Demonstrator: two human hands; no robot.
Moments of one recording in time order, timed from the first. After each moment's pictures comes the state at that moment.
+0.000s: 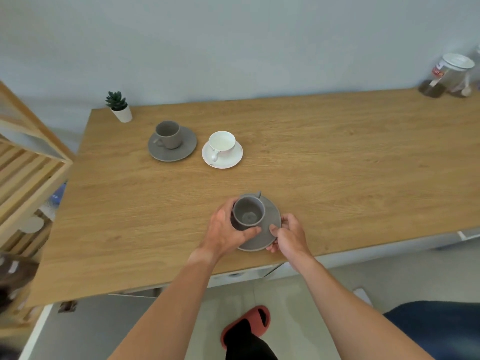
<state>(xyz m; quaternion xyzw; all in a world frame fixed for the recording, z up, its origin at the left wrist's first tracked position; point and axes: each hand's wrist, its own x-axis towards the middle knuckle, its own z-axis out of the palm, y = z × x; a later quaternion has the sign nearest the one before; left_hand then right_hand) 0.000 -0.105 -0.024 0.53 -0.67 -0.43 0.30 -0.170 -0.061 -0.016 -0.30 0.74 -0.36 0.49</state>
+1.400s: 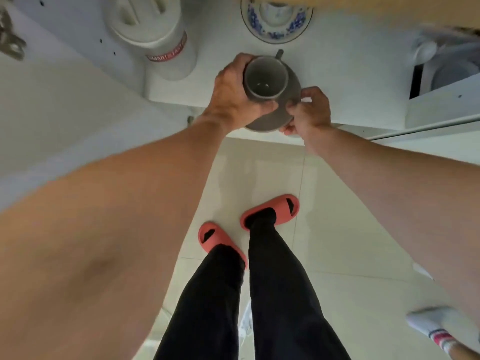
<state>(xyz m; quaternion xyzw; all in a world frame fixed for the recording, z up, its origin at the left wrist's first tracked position) 0.175 -0.051 -0.338 0.66 -0.57 -0.41 0.25 0.017 -0.052 -0.350 -0.31 0.77 -0.23 0.51</state>
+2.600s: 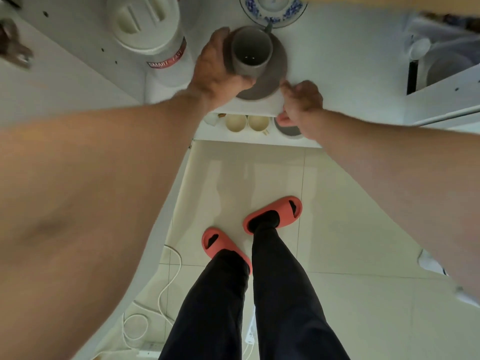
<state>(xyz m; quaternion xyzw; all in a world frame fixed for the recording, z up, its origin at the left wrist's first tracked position) 0.207 -0.082 -0.325 0.67 -0.56 -0.43 0.23 0.030 -0.076 -0.358 -0.35 0.80 -0.15 0.47</state>
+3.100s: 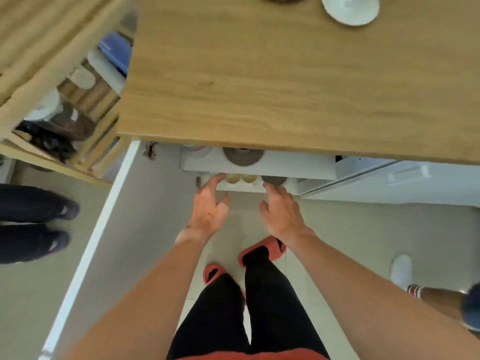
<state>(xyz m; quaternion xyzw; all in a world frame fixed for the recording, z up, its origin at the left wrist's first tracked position) 0.226 0.089 -0.168 0.69 -0.50 -0.46 0.24 0.049 0.081 -0.147 -0.65 0.69 0.03 0.32</state>
